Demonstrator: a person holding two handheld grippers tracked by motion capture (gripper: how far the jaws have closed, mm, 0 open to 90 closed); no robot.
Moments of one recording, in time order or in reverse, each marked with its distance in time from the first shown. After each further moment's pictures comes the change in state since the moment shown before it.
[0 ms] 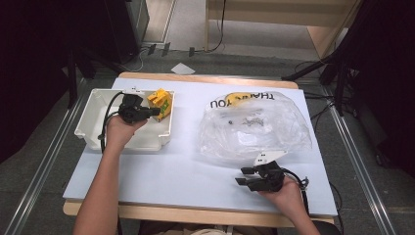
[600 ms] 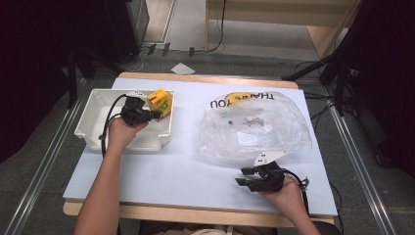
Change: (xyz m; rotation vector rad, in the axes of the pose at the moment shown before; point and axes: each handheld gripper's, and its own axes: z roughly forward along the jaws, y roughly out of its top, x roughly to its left) left arm 0.006 -0.008 0.012 0.042 0.019 0.006; right arm 0.000 -0.001 0.000 0.001 0.003 -0.006
